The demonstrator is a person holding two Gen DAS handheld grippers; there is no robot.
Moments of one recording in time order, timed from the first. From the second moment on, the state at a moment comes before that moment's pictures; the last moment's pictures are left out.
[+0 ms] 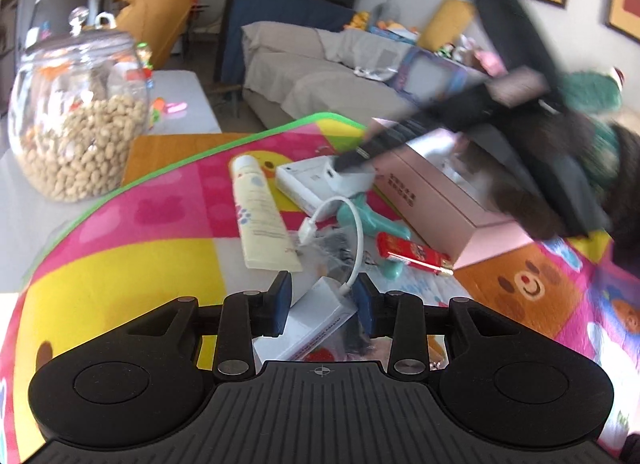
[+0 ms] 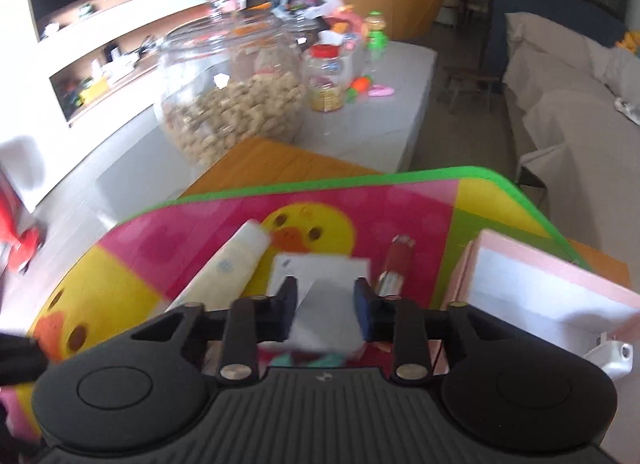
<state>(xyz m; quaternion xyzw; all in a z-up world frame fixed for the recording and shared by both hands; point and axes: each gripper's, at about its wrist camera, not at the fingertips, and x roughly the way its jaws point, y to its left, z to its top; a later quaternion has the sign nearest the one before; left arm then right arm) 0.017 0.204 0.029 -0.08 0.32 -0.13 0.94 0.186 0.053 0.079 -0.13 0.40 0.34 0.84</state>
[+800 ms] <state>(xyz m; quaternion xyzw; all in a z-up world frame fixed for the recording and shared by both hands) -0.004 0.192 0.046 -0.14 0.32 -0.06 0.94 0.064 0.010 0.042 -0.19 0.37 0.40 0.81</state>
